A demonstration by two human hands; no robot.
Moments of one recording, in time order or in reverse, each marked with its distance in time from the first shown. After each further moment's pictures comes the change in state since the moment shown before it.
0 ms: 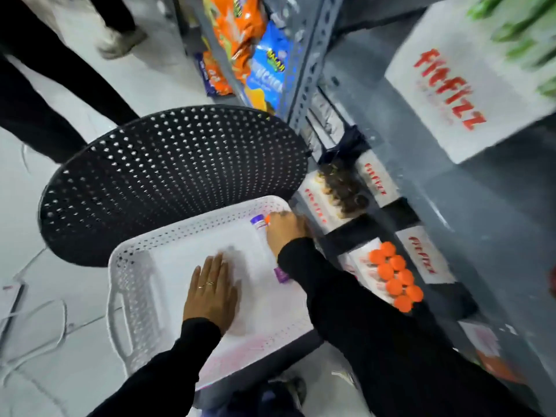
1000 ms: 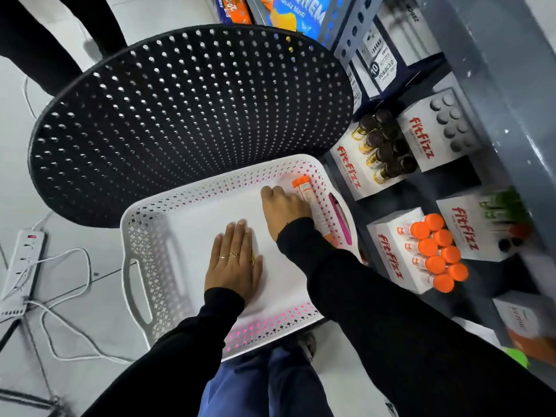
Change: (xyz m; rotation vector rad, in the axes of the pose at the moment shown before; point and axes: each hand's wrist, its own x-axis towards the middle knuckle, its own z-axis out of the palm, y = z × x) left_hand -0.004 -0.020 0.043 0.085 0.009 -0.005; right_hand 0.022 -0.046 0.065 -0.012 -0.010 -0.151
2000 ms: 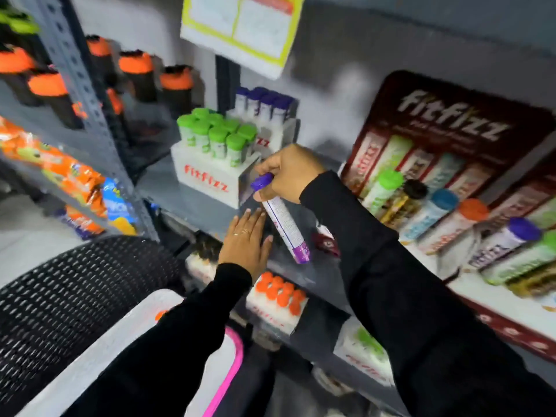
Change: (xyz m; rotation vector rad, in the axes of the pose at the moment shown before) left_hand 0.091 0.274 -0.203 -0.200 0.236 0.758; right_hand -0.258 0.171 -0.287 0.530 0.527 0.439
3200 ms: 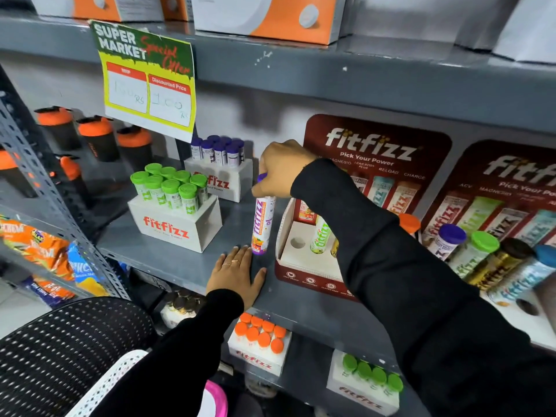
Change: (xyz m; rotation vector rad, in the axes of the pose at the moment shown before) left_hand 0.040 0.045 0.014 0.178 -0.192 0.019; right_hand -0.031 0.021 -0.096 -0.354 0.149 0.045
